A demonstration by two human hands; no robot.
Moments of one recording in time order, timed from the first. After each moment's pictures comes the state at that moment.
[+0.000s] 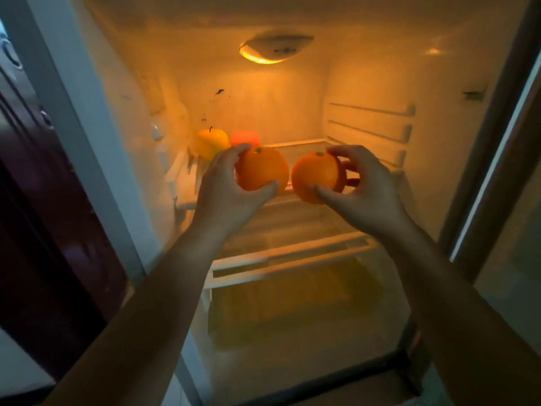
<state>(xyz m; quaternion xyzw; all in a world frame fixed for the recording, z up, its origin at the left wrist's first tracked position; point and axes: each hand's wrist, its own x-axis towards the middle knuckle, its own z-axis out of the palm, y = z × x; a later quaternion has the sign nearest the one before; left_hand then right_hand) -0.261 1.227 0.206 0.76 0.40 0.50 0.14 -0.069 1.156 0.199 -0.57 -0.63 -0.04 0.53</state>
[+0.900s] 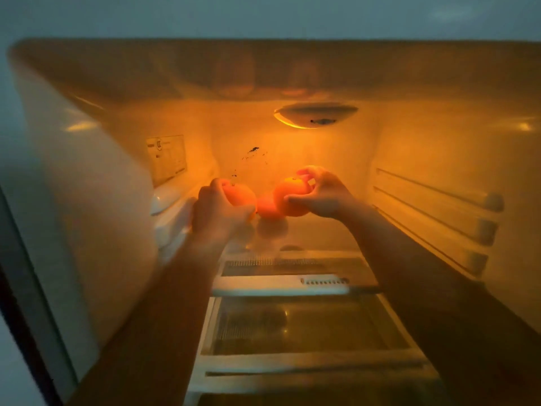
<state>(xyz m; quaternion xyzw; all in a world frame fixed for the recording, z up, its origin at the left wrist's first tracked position) -0.245 1.377 0.246 0.62 0.62 0.48 0.09 -0.047 1.390 0.270 -0.56 -0.72 0.08 0.40</state>
